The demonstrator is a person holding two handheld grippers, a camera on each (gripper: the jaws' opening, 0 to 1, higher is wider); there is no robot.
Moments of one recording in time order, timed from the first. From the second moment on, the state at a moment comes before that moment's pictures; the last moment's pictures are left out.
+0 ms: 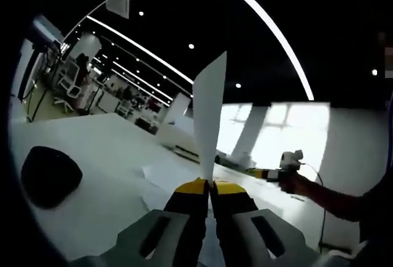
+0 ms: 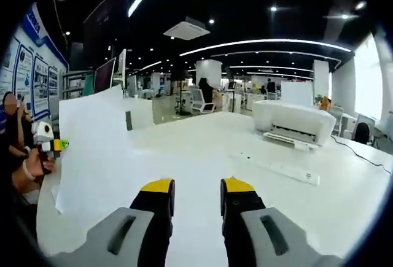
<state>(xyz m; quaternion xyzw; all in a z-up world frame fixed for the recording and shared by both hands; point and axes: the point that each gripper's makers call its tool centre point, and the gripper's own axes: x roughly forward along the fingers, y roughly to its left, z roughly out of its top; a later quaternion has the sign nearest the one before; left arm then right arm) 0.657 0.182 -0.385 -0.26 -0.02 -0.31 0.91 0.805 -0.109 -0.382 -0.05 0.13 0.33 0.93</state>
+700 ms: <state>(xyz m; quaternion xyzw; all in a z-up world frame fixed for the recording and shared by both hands) 0.658 0.183 -0.388 -0.26 -0.02 -0.31 0.91 0.835 -0.126 -0.405 -0.03 0.14 0.31 0.94</state>
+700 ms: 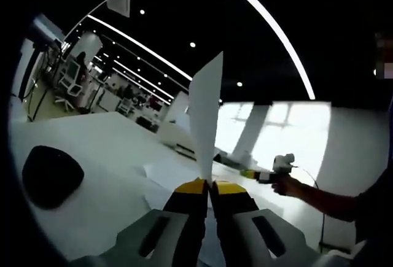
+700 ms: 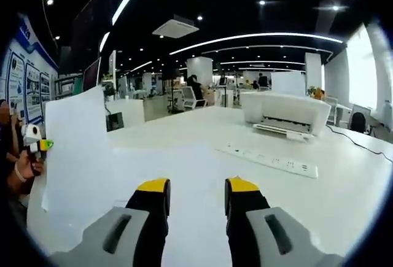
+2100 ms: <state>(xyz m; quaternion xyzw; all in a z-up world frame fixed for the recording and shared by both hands) 0.662 0.186 -0.392 -0.26 -0.01 -0.31 0.92 0.897 -0.133 -0.447 -0.01 0.19 0.28 0.94</state>
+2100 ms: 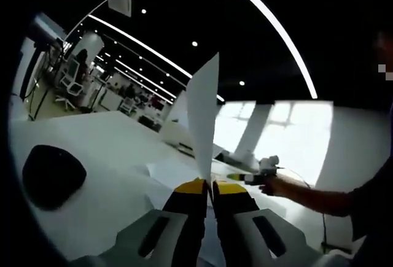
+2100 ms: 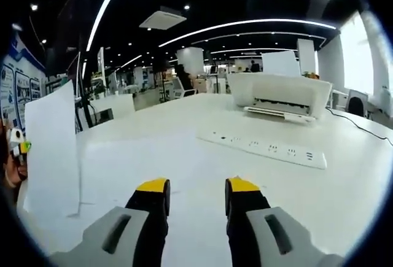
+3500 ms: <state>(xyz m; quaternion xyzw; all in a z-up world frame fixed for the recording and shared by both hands) 0.662 0.188 -0.393 -0.26 -0.02 -0.30 0.92 0.922 -0.133 -0.471 0.00 0.21 0.26 0.94</state>
